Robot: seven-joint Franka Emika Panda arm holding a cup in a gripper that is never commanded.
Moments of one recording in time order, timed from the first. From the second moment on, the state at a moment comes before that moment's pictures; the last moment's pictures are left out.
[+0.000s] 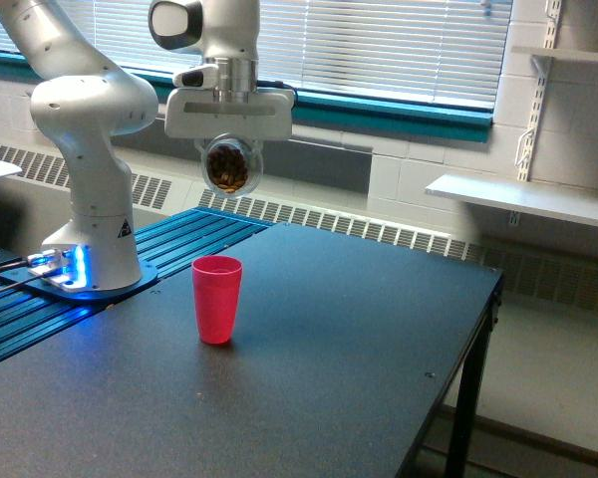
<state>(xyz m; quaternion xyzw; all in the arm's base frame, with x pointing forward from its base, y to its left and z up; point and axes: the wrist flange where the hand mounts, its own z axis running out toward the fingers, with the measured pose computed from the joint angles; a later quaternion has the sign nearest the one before) 0.290 -0.019 0.387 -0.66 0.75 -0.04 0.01</state>
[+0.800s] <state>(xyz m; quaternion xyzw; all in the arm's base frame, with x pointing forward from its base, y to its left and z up) 0.291 -0.022 0.375 -0.65 0.76 0.00 0.02</state>
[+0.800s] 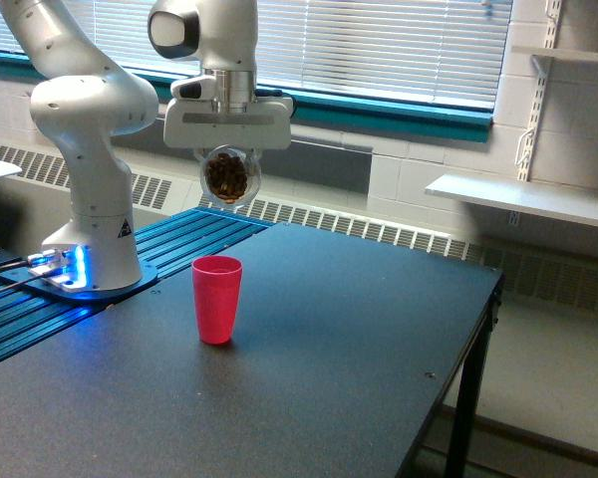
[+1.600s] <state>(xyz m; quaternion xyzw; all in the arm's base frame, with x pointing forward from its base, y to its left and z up) 0.284 -0.010 0.370 -0.64 0.77 0.01 0.03</state>
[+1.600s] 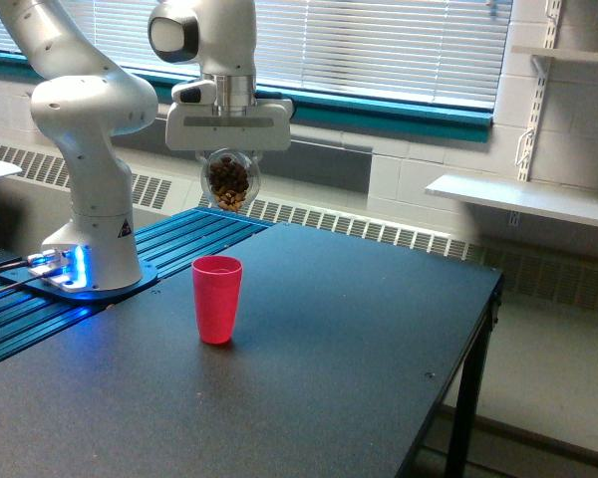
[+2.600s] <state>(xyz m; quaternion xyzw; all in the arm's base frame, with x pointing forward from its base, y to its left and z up) 0.281 -0.008 0.369 -0.62 0.79 0.03 0.02</state>
